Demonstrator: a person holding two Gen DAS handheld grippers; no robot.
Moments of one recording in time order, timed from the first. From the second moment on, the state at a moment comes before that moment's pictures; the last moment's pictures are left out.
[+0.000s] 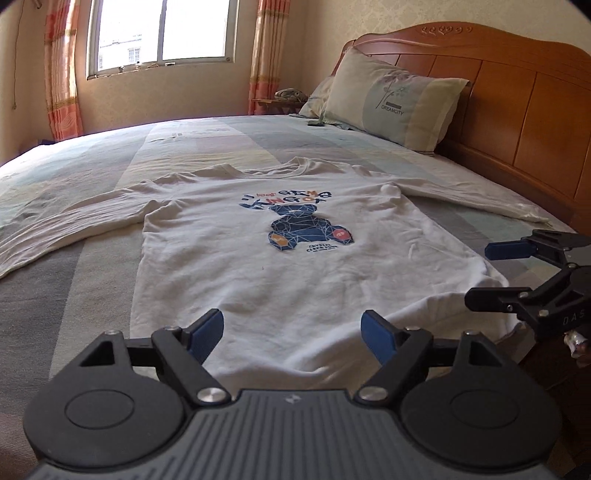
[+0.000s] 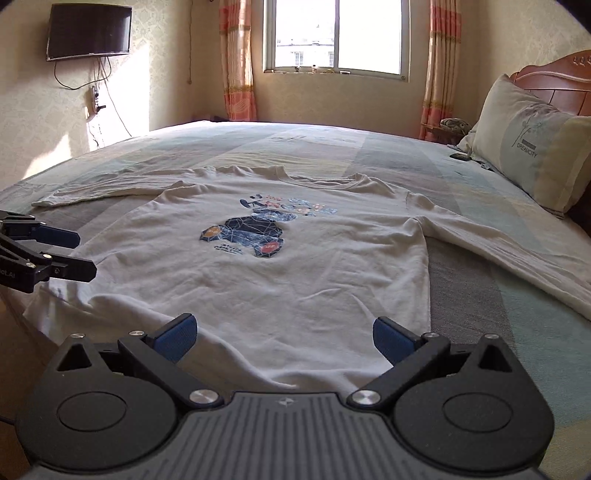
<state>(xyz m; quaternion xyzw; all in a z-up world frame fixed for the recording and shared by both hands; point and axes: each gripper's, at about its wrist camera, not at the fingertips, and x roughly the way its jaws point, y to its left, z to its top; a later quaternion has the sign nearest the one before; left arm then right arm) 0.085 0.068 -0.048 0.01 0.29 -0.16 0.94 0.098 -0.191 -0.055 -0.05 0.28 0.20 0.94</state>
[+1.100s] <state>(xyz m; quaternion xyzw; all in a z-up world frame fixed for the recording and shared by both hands) 0.086 0.029 -0.075 -0.01 0.37 -0.29 0.88 0.076 -0.154 -0.078 -0.10 0.34 0.37 0.86</state>
